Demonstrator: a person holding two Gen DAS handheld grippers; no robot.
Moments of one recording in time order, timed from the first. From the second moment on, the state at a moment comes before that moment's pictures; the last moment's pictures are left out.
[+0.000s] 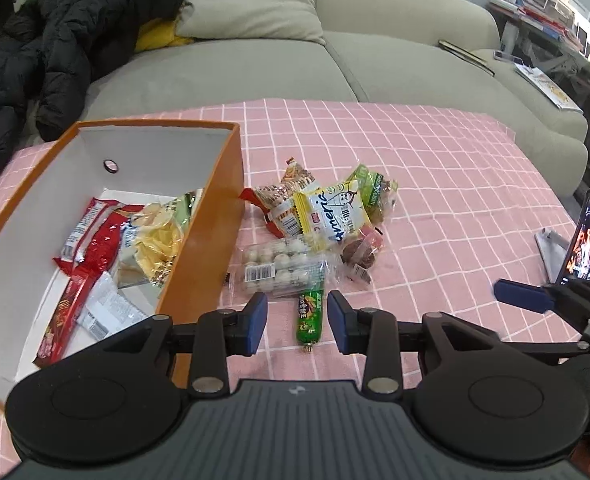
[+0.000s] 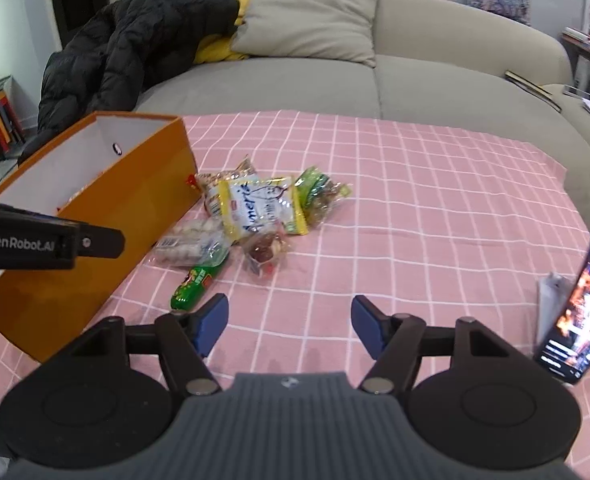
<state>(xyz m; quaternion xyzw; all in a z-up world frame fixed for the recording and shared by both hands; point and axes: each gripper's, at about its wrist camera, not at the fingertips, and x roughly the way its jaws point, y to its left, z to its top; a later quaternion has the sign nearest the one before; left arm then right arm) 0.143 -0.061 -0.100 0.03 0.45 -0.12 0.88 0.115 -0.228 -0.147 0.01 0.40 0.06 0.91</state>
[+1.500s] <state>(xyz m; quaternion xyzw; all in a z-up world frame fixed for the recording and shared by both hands) 0.201 -0.092 -0.191 0.07 0.52 -0.13 0.84 0.165 -0.242 -0.197 -0.04 0.43 0.11 0.90</state>
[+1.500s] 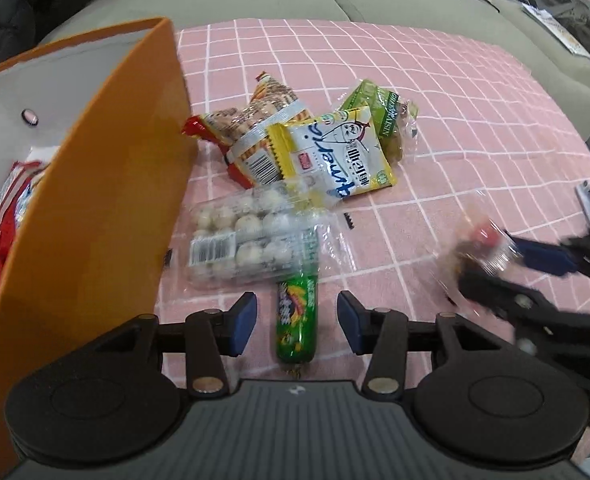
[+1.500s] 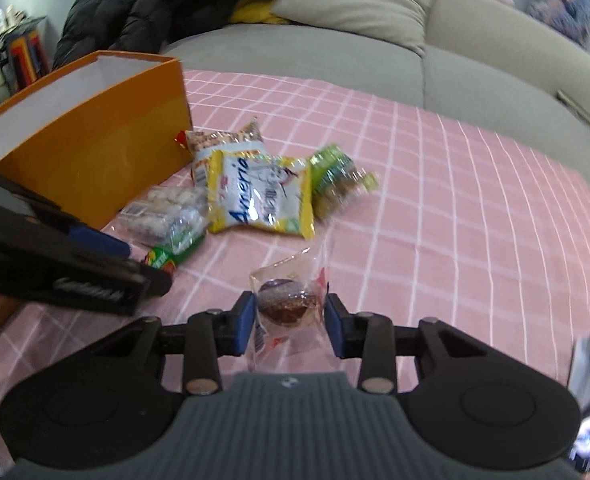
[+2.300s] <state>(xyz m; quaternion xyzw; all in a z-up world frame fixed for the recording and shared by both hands) 0.131 -0.102 -0.188 0.11 0.56 -0.18 0.80 0.112 -0.238 -0.201 0.04 0.48 0.11 0.87</state>
